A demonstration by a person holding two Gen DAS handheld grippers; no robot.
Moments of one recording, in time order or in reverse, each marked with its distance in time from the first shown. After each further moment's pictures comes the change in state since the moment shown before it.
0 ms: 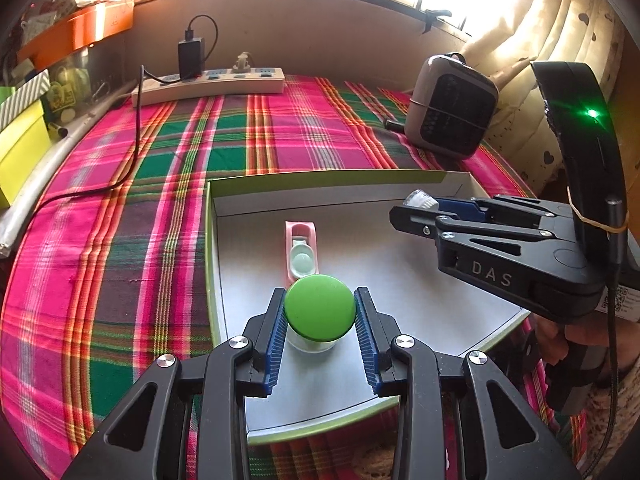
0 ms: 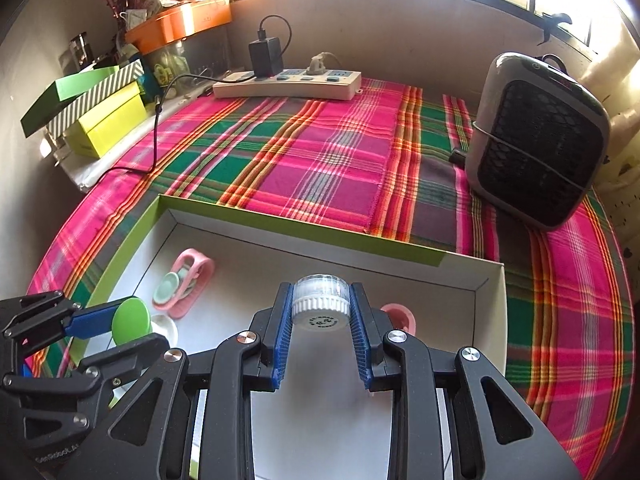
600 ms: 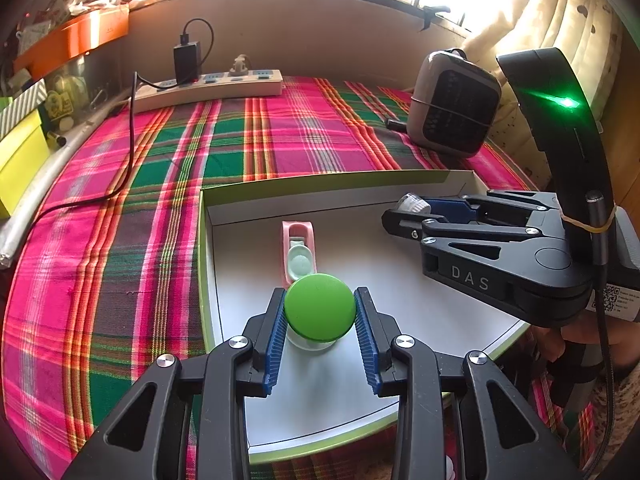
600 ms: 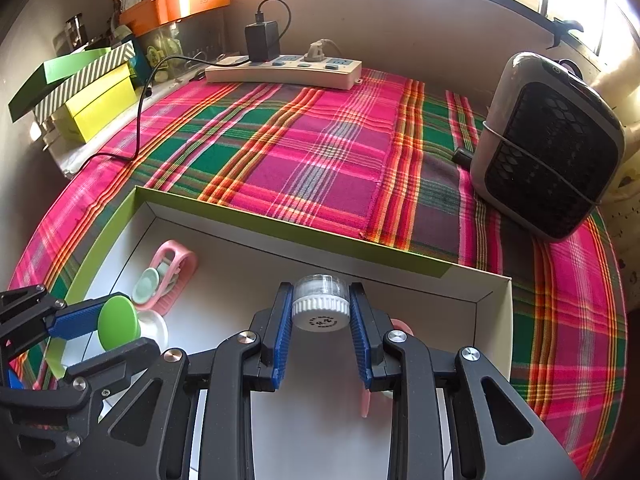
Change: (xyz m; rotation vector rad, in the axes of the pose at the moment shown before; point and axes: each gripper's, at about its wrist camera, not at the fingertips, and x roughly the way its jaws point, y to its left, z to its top) left arm 0.006 -0.002 0.004 0.021 -0.006 0.019; right arm 0.016 0.002 0.007 -0.041 0.042 -0.044
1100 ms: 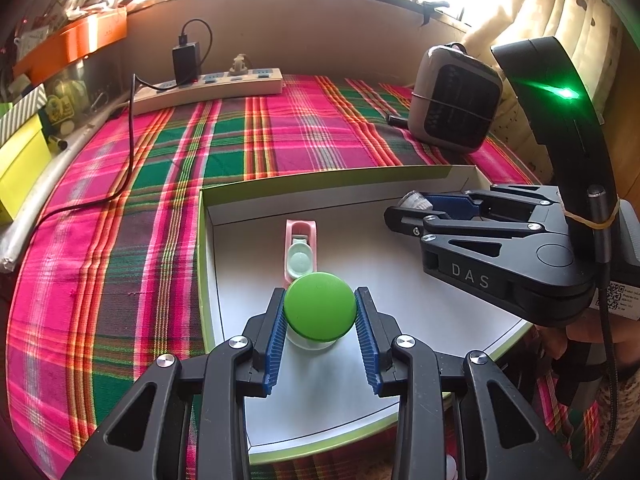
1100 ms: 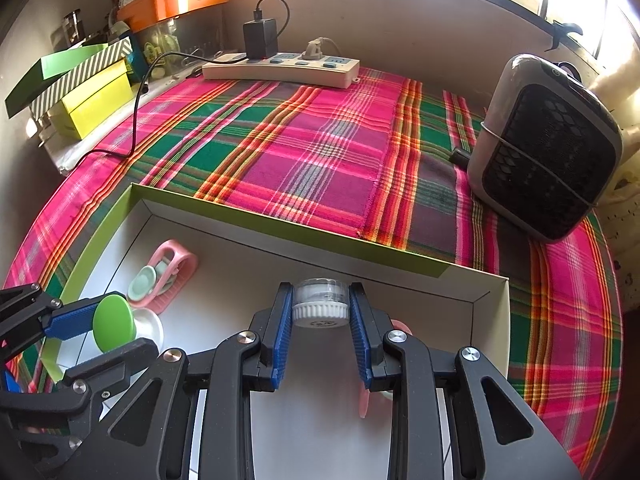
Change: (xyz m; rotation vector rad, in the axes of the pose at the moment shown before) left arm 0.000 0.000 0.000 0.005 0.002 0.004; right arm 0.000 0.002 0.000 -0.004 0.005 -0.020
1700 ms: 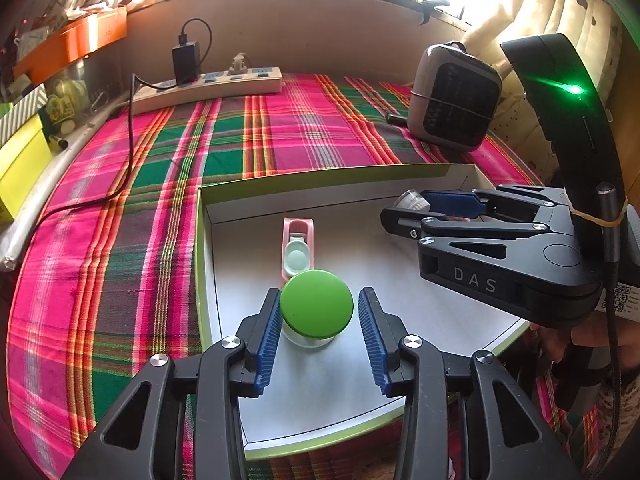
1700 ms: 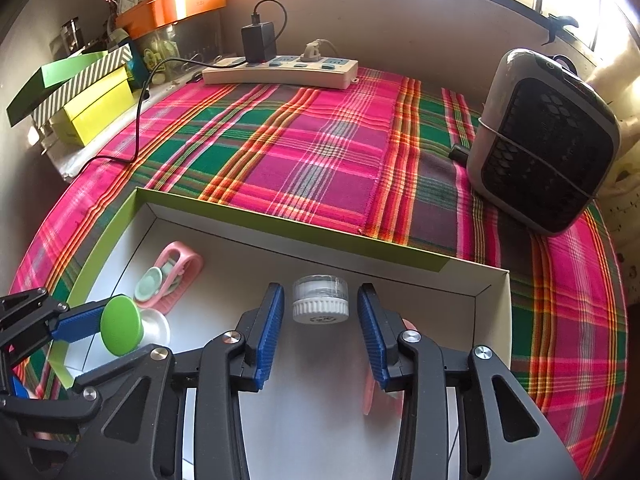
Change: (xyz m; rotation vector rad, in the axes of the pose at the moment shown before) left arm 0.000 0.000 -0.001 0.003 0.000 0.001; right arm -0.003 0.000 -0.002 0.024 -0.010 0.016
